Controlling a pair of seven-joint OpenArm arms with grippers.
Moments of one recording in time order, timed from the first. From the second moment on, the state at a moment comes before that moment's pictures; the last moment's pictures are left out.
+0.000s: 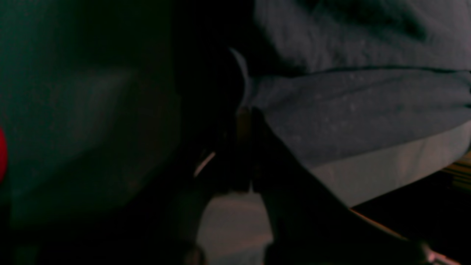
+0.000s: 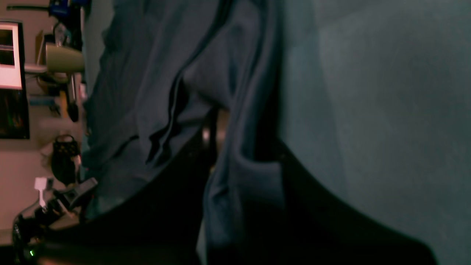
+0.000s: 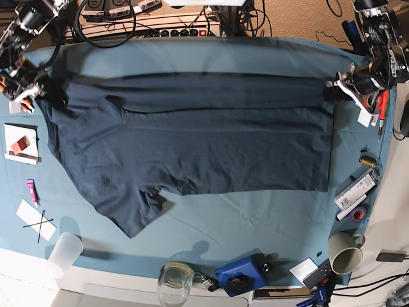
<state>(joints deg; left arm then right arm) 16.4 -16.7 -27.9 92.4 -49.9 -23.7 70.9 -5.3 29.7 52.2 55.9 74.1 40.3 -80.5</state>
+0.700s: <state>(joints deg) 22.8 -16.7 -27.9 99.2 -47.8 -23.7 71.7 -10.8 30.3 52.2 56.3 80.3 40.6 -80.1</state>
